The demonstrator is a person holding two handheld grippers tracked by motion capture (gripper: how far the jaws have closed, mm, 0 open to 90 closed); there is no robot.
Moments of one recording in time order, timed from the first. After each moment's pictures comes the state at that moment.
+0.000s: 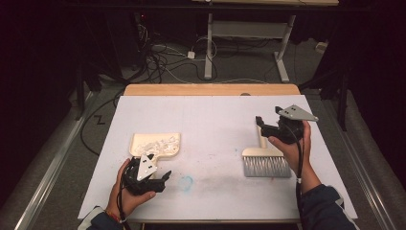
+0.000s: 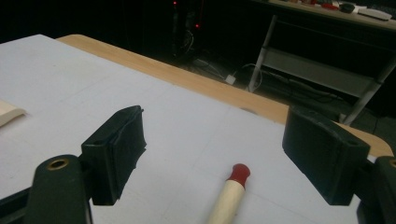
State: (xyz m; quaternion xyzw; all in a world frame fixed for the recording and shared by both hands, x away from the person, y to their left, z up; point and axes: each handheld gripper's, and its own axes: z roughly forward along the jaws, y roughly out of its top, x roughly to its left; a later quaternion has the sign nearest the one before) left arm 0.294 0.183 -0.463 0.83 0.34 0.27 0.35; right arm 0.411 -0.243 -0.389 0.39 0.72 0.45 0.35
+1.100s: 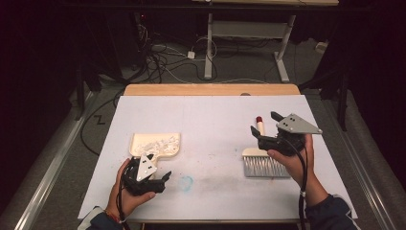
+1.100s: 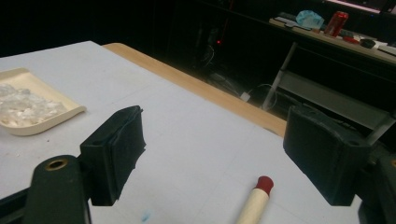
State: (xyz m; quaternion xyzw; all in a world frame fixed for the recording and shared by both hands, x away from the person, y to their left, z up) left arm 0.293 0.183 -0.463 0.83 0.34 0.27 0.36; right arm 0.360 -0.226 -0.366 0.32 0.74 0.47 0.36
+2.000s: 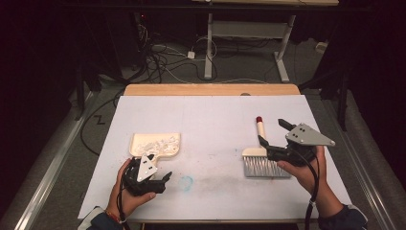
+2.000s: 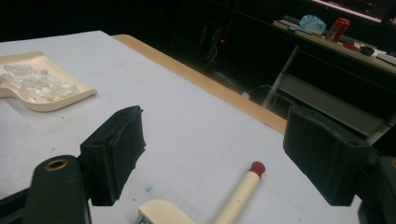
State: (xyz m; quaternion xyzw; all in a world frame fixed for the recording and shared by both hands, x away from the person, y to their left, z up) left arm 0.293 0.182 -0.464 0.83 0.33 0.27 0.35; right arm 0.332 -0.243 -0.364 0.30 0.75 0.46 0.36
